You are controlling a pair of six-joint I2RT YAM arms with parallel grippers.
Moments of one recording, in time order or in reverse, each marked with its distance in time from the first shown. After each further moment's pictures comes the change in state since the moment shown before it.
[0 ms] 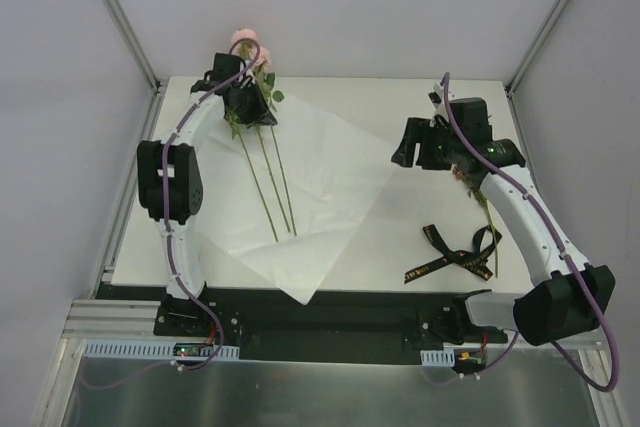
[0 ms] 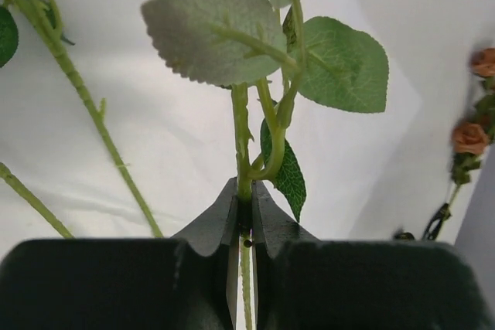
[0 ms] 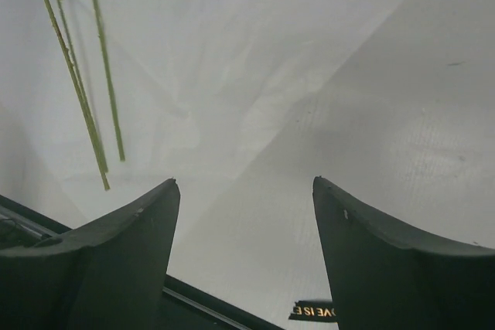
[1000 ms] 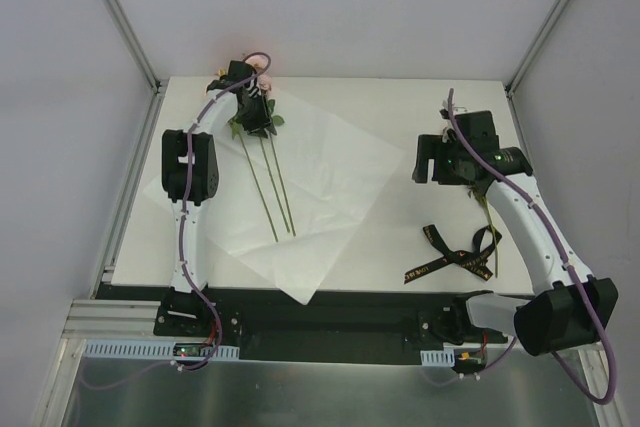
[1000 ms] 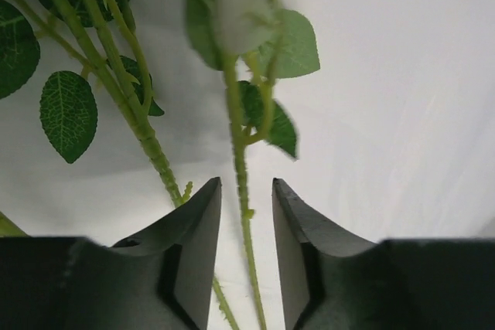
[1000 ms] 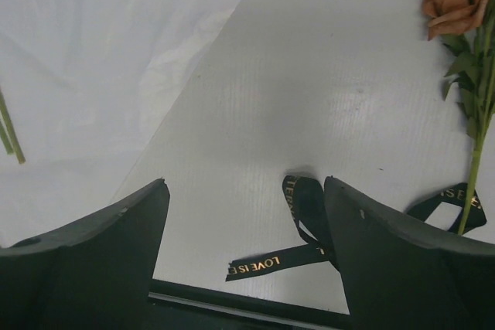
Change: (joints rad) left arm -0.002 0.370 0.295 -0.179 -0.156 0.093; right arm -0.059 -0.053 -0.058 -0.166 0.177 -0.106
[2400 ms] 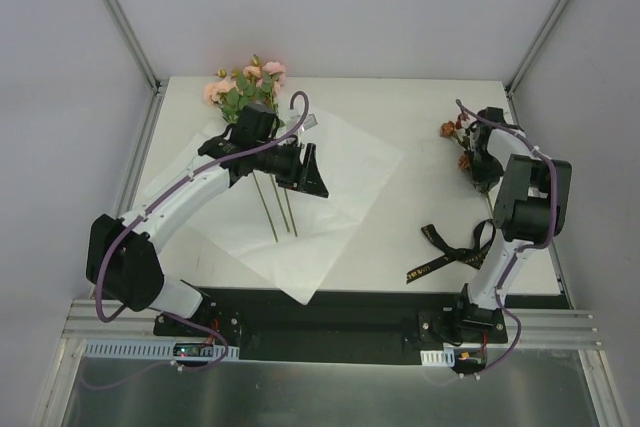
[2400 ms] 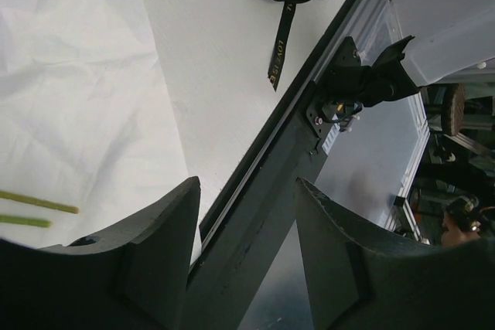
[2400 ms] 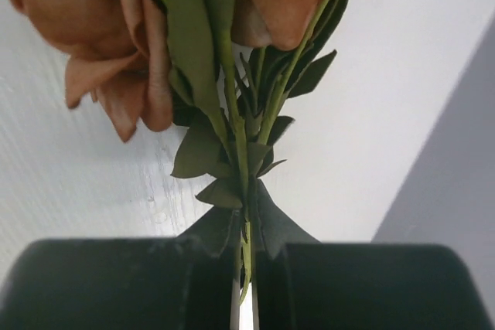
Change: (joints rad) left arm -0.367 -0.945 -0.870 0.232 0.505 0.038; right arm -0.398 0.717 0.172 0.081 0.302 -0.471
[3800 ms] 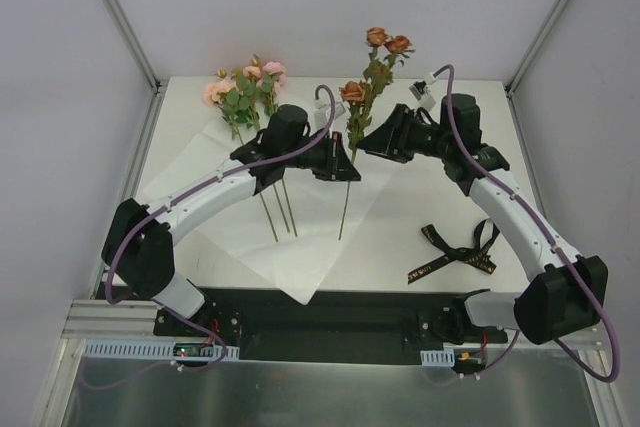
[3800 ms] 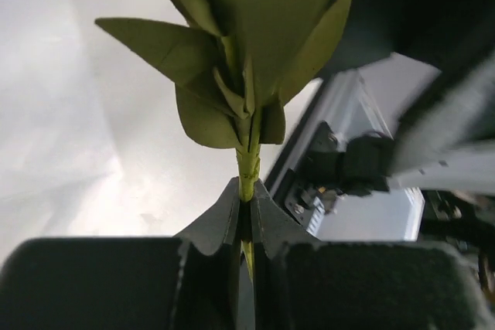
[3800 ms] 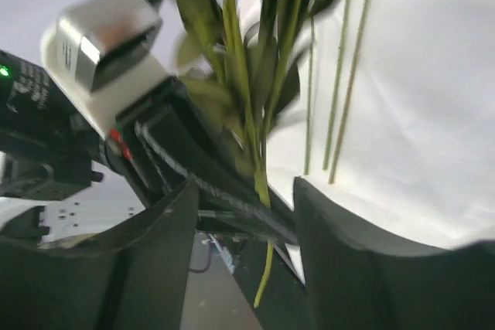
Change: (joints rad) left arm -0.176 0.100 0.008 0.437 -0.154 -0.238; right arm 0.488 -0.648 -0.223 0.560 -0.959 1.028
